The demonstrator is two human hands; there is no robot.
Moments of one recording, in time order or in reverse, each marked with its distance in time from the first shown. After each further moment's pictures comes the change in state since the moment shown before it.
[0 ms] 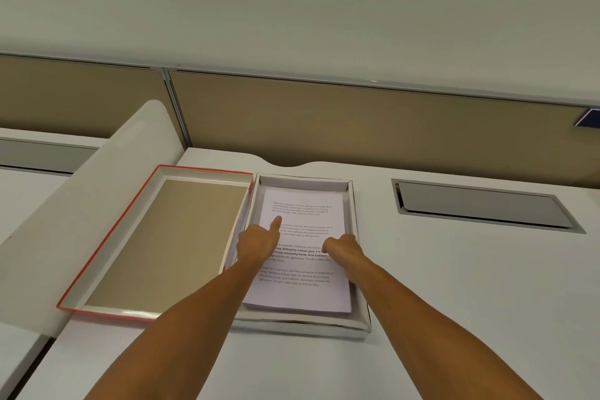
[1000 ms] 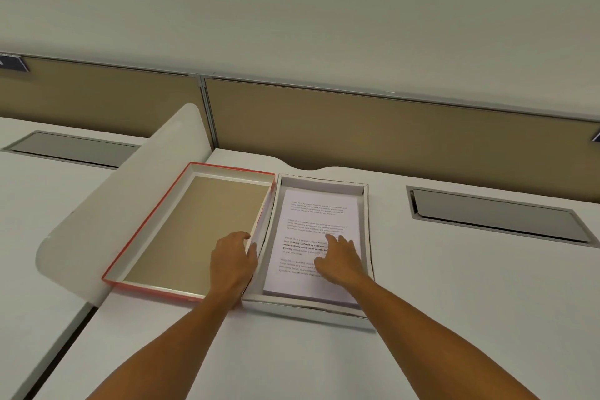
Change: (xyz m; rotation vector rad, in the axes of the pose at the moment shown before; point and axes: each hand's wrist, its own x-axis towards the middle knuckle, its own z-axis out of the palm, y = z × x) left_hand -0.049 -0.091 -0.050 0.085 0.337 0.314; right_hand -0.037 0.015 0.041 -0.684 0.014 -0.336
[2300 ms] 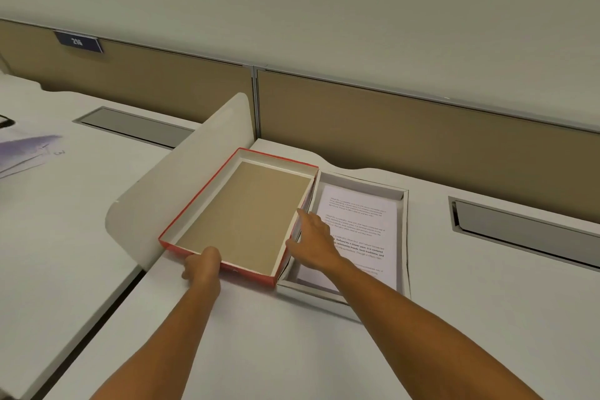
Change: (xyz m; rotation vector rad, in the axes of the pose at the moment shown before) left_hand -0.004 -0.092 -0.061 -0.793 0.231 -1.164; right_hand -0.022 -0.120 0.033 0.030 -0.057 -0.299
